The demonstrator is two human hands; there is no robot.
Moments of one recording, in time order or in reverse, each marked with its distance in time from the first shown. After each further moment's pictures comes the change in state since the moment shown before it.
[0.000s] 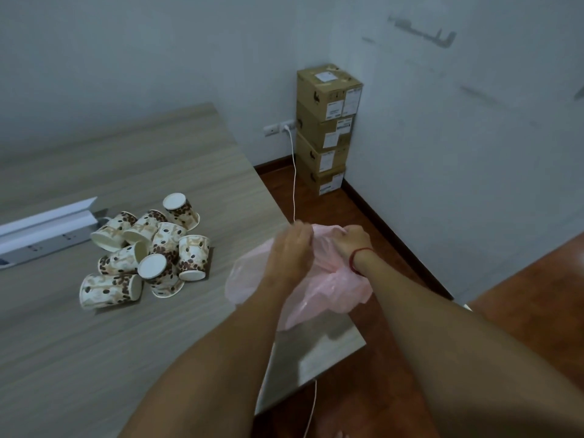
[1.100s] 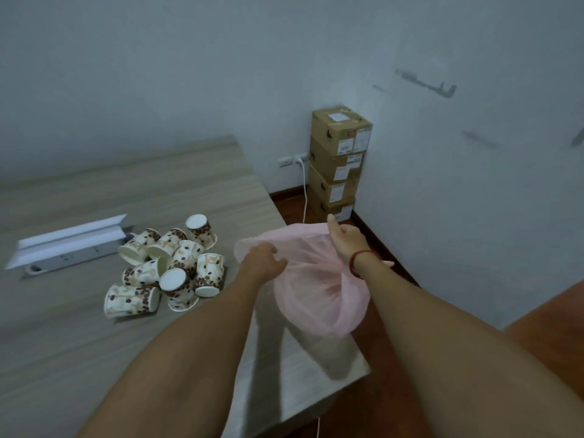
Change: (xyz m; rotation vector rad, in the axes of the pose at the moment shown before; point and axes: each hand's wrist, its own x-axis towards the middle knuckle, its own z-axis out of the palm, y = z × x) left_hand 0.012 -0.058 -0.048 -0.246 -0.315 -0.577; right_hand -0.023 -0.054 -0.010 0.065 -0.036 -0.213
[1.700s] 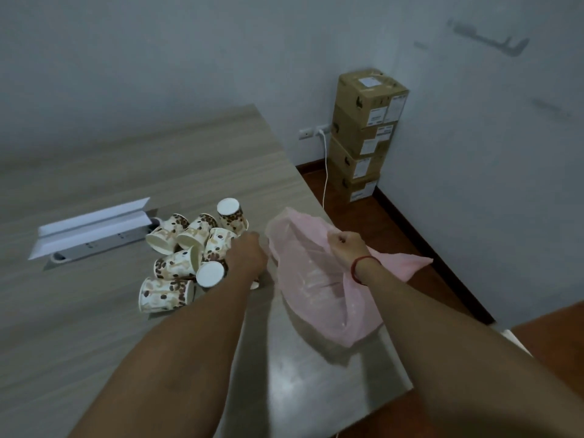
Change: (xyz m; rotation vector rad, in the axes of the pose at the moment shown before) left_hand 0.061 -0.115 -0.041 0.152 0.164 -0.104; right_hand 0.039 0.008 0.123 -0.077 -0.128 0.047
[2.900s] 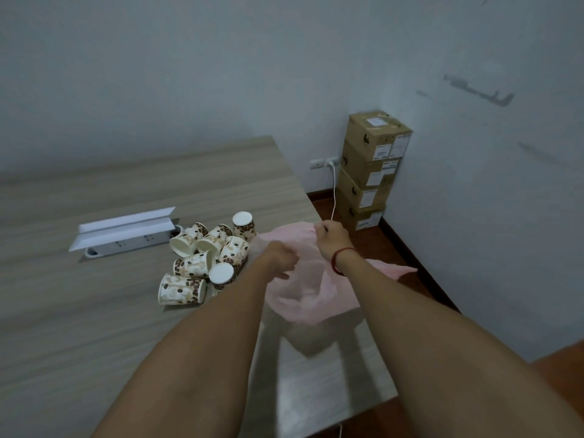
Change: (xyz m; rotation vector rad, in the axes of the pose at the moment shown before) left_hand -0.060 0.050 -0.039 -0.624 -0.373 -0.090; right_hand -0.044 -0.063 -0.003 -0.102 0.069 -0.275
